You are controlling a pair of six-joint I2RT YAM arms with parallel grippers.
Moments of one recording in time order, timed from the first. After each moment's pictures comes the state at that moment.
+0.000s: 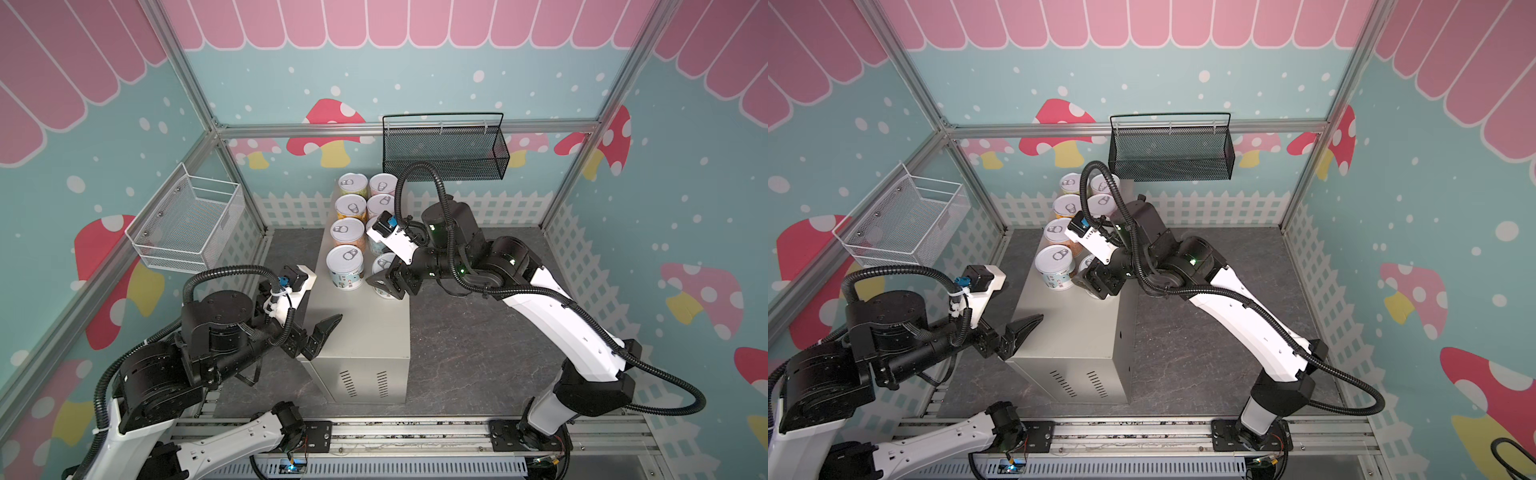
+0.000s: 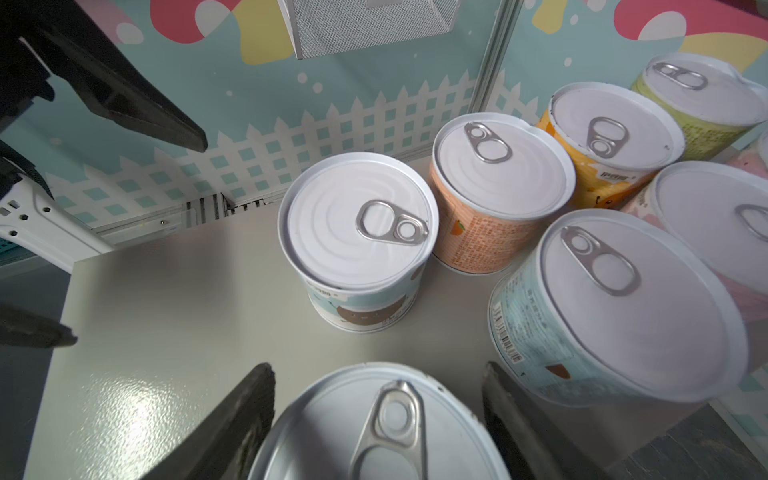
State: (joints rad) left arm -0.87 0.81 1.56 -1.18 -0.23 0.02; right arm 0.94 1.65 2.13 -1.00 -0.18 -0.15
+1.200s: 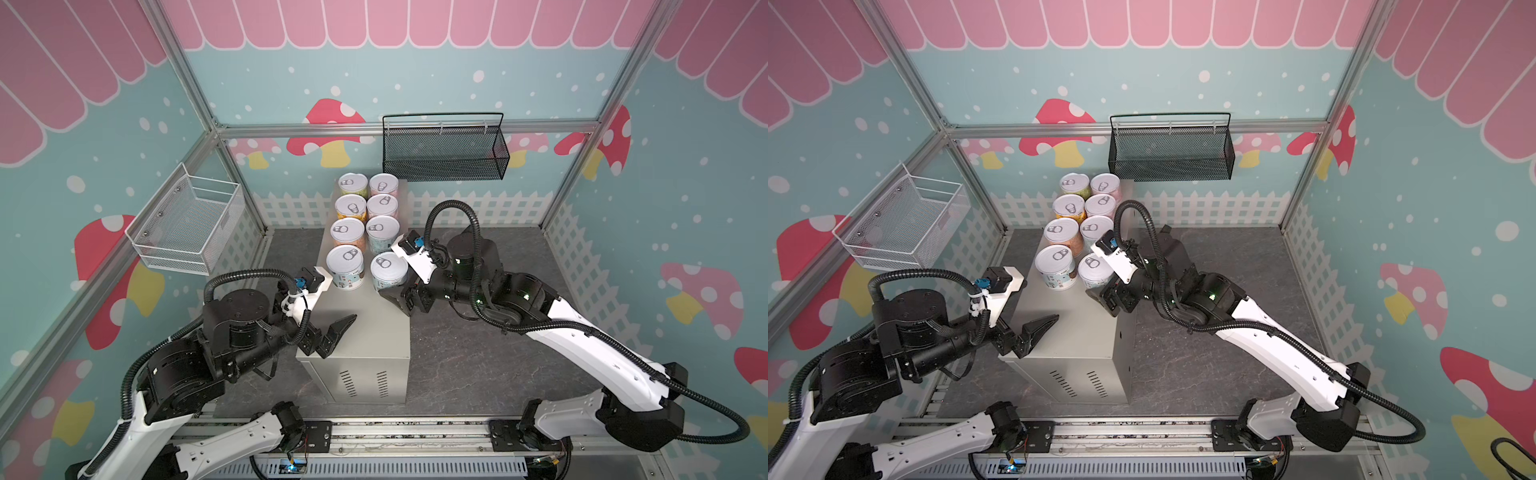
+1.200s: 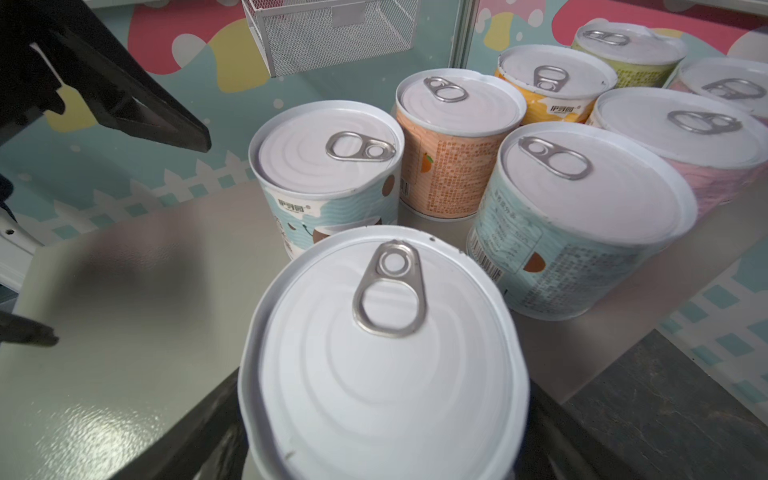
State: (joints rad) left arm -0.87 0.80 1.45 -1.04 -0.17 0.06; right arm 0.94 1.35 1.58 -0.60 -0.12 -0.05
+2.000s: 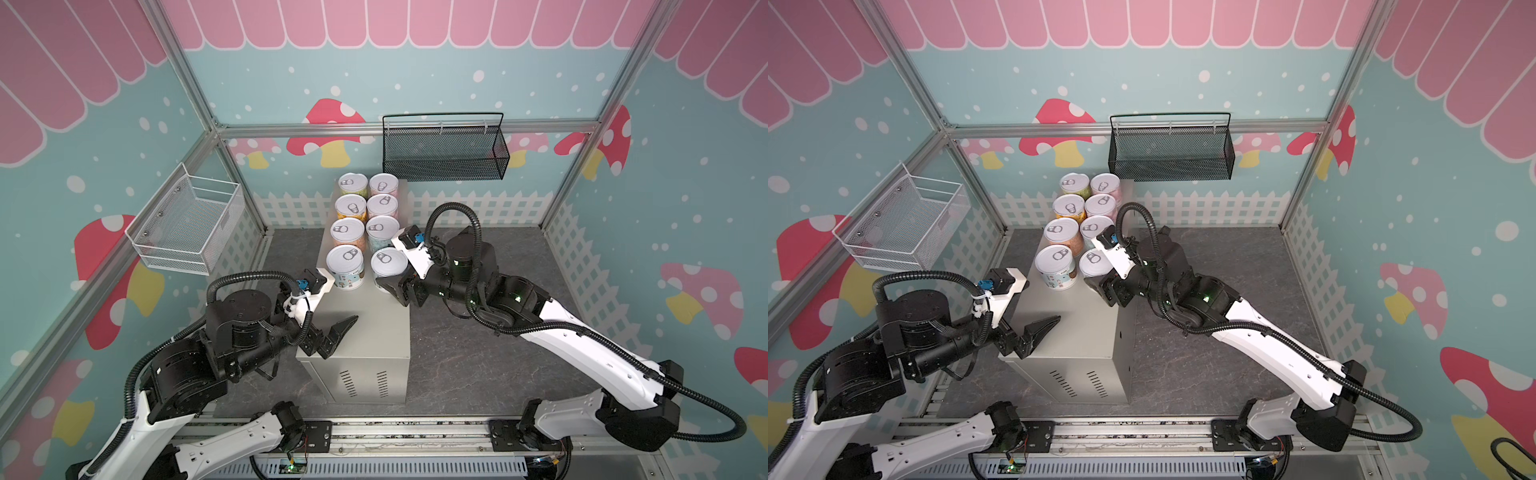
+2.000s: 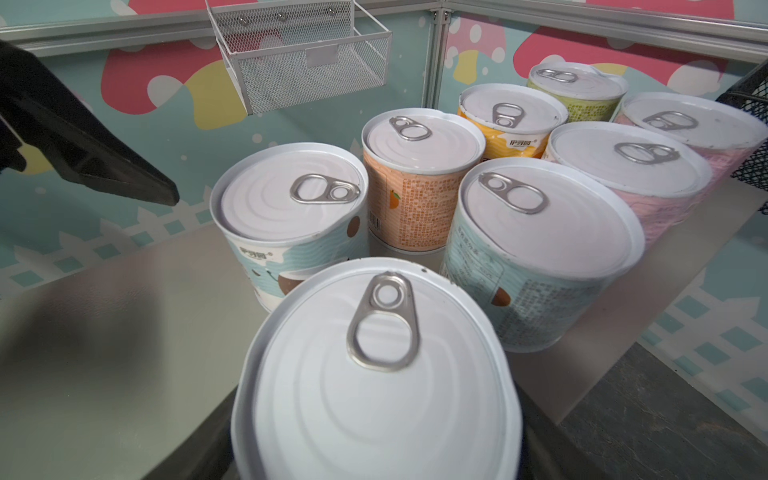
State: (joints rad) left arm -0.87 0.79 1.43 -1.02 -0.16 0.07; right arm 0.94 1.35 1.53 -0.48 -0.05 -0.03
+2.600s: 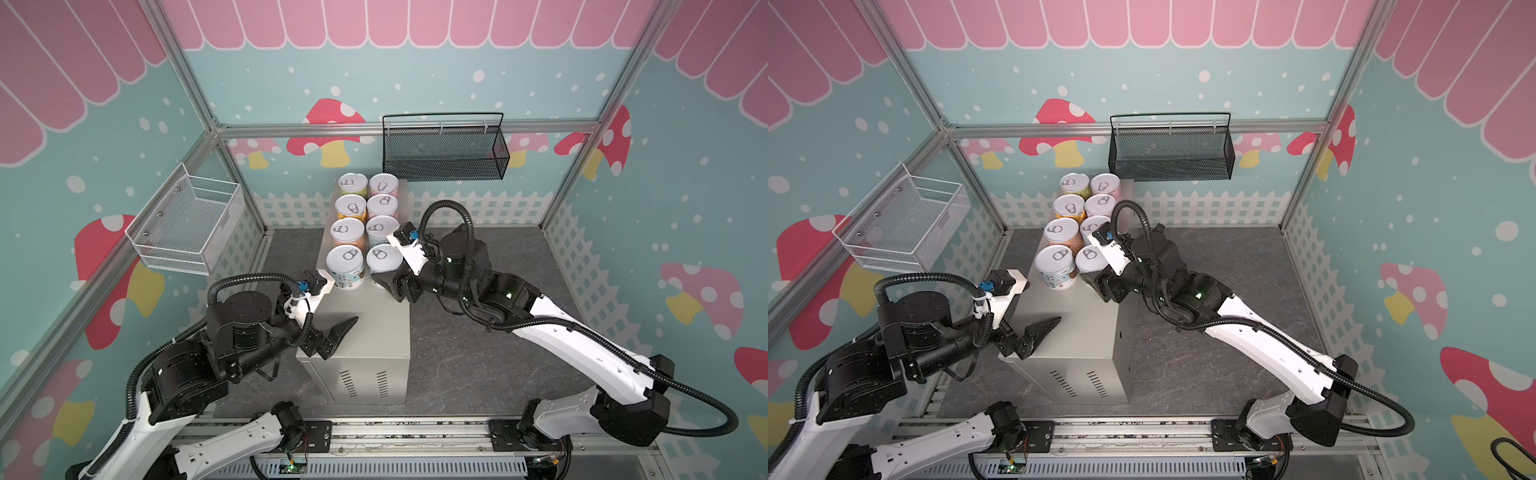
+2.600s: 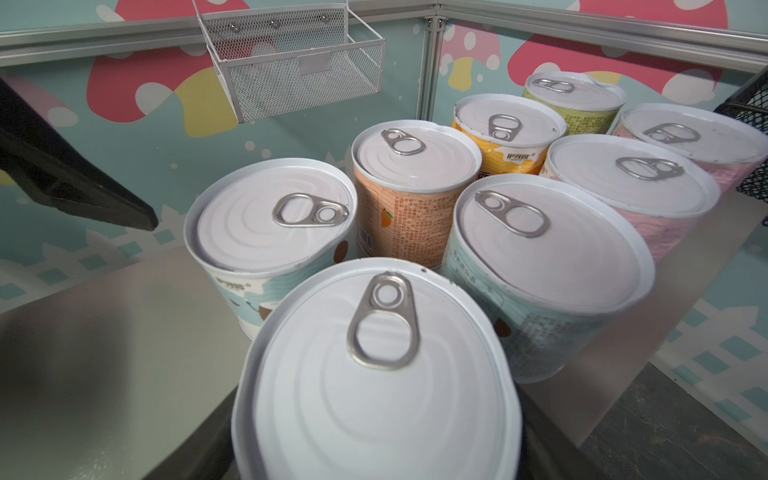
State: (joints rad) left arm -0.87 0.78 1.41 -1.01 -0.16 0.07; right arm 0.94 1.39 1.55 -0.44 -0.05 -0.03
